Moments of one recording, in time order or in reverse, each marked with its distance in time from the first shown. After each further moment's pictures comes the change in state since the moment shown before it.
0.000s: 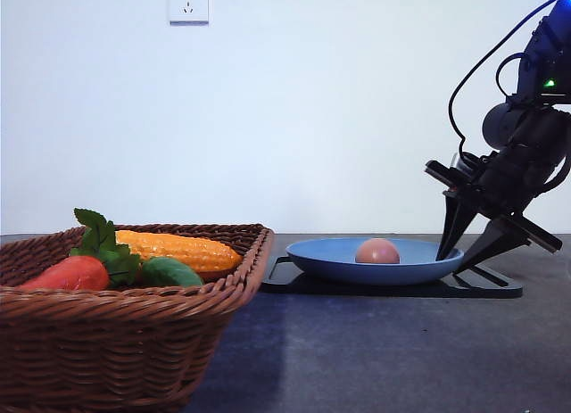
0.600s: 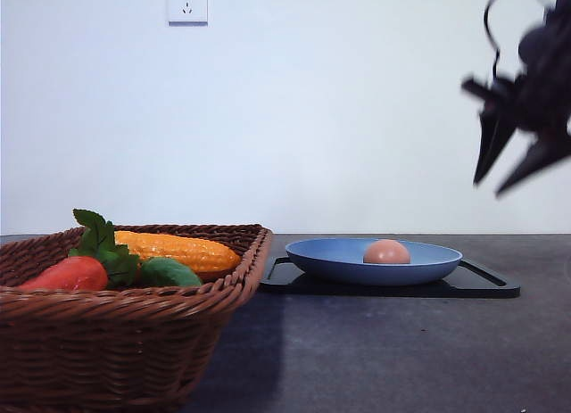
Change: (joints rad) left_arx 0.059 0.015 0.000 0.201 -0.066 0.035; right_arx -0.032 -0.252 0.055 -0.274 0.040 -0.087
